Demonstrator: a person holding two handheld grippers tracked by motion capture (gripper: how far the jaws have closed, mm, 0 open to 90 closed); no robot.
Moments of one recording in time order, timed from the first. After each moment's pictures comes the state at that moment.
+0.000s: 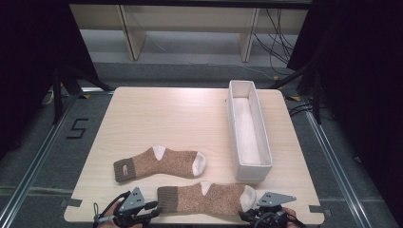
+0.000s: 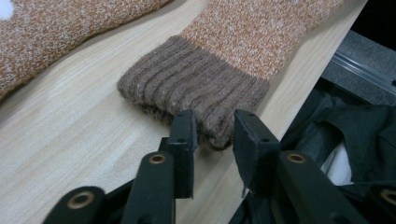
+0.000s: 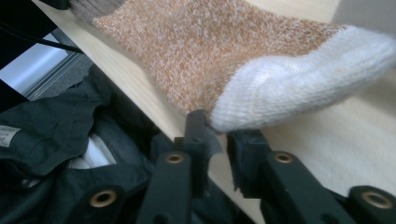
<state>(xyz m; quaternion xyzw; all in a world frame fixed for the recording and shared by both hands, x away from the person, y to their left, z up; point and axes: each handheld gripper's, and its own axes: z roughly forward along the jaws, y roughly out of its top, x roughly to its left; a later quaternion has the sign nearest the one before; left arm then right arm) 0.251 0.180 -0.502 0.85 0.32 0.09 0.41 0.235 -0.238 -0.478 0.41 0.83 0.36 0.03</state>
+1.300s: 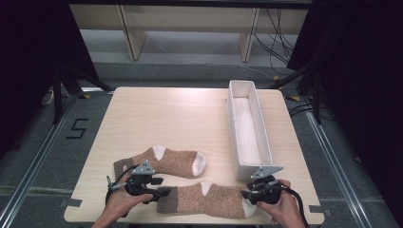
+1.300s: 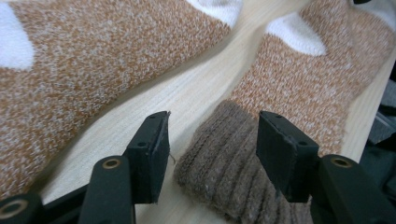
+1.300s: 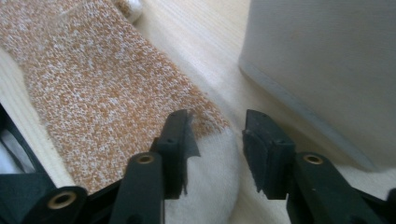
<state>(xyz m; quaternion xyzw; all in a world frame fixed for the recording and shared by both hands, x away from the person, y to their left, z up) 0.328 0.163 -0.498 0.85 0.35 0.02 0.40 0.311 -0.238 -0.482 0.40 0.87 0.28 0.06</state>
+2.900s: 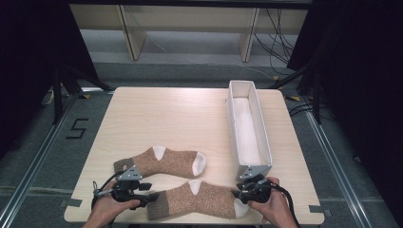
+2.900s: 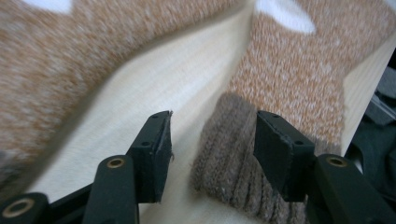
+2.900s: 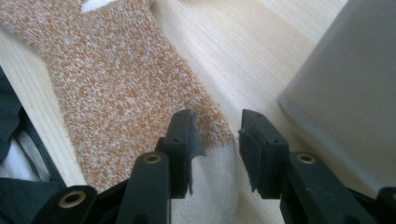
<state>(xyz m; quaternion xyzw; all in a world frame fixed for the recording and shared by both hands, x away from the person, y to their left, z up) 0.311 0.194 -0.501 0.85 0.36 0.02 0.38 0.318 -0.213 -0.481 0.35 0.89 0.29 0.06</state>
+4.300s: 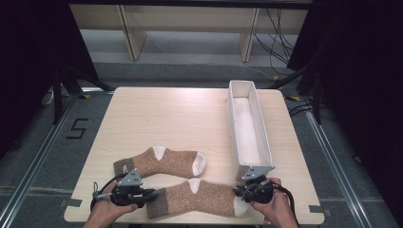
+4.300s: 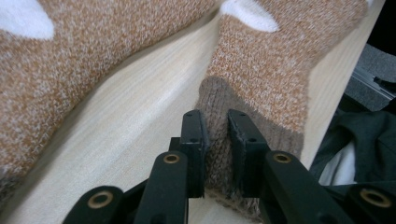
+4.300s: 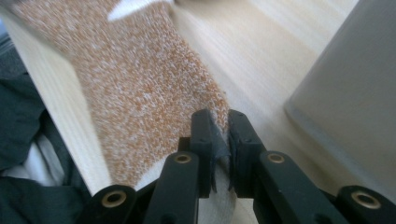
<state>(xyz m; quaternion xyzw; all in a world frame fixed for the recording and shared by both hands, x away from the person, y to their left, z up) 0.296 0.195 -0.484 0.86 0.32 0.04 0.40 0.311 -0.216 -0.468 0.34 0.89 0.31 0.05</state>
